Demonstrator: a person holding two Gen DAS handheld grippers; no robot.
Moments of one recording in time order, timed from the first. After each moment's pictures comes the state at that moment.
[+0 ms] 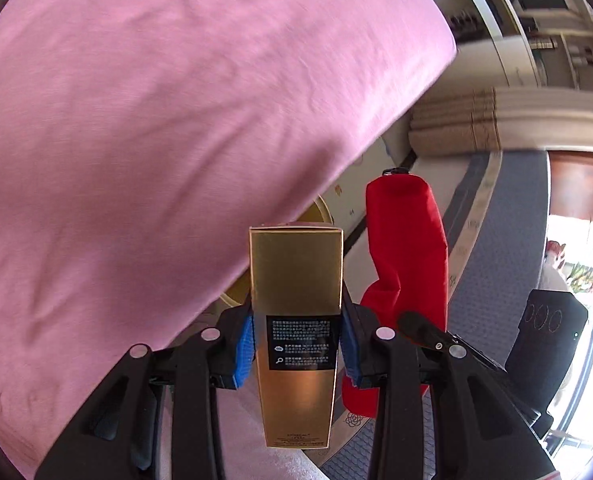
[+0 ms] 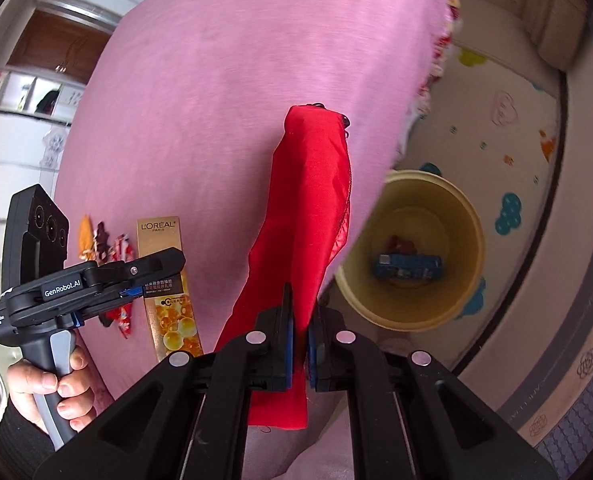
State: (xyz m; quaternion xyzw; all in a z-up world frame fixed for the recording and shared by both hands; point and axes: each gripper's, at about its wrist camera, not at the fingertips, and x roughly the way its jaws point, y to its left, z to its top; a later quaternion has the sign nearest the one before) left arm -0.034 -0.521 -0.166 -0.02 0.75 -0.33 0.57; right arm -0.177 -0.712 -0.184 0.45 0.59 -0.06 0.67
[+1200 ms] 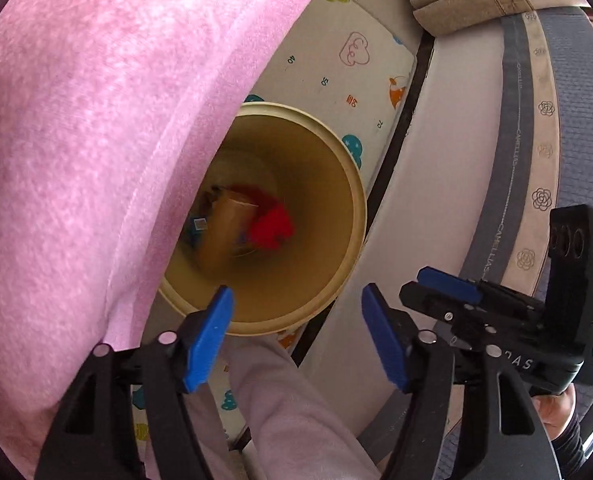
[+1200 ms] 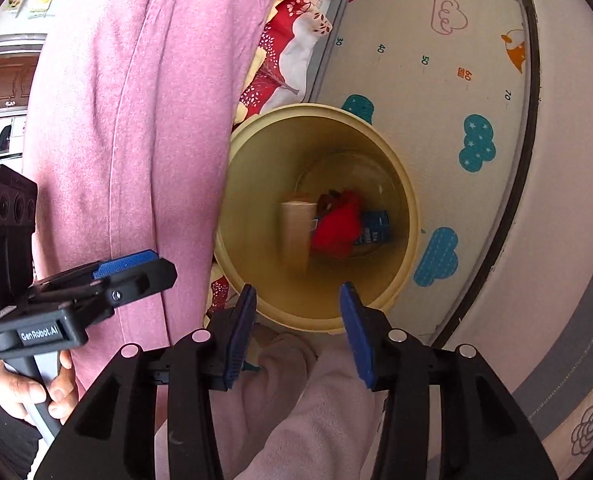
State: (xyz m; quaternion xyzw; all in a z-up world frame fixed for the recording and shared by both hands) left arm -0.106 -0.658 -0.314 0.18 0.76 -0.38 0.50; right arm -0.257 -0.772 -0.341 0.50 0.64 -0.08 0.58
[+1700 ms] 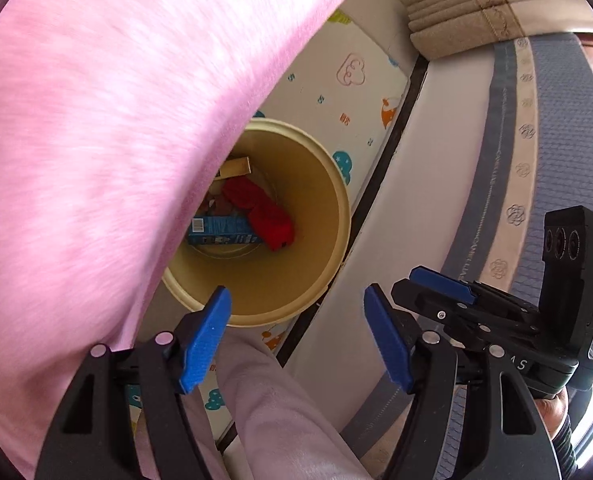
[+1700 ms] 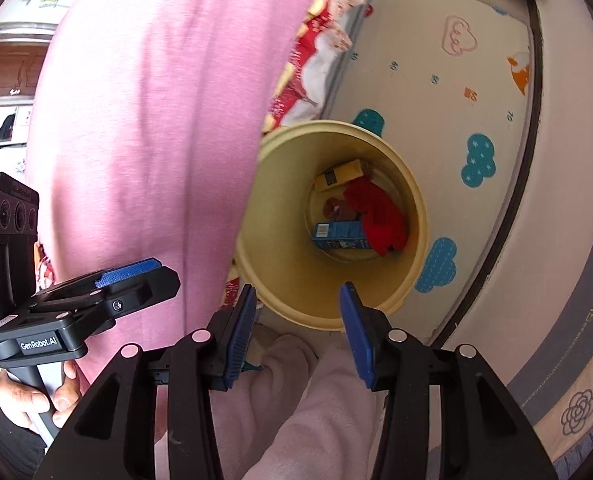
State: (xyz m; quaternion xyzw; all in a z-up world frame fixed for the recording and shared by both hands) left arm -0.092 -0.638 -0.271 0.13 0.76 -0.38 0.52; right arm -0.228 -0.769 -0.299 0.47 0.64 -0.07 0.60
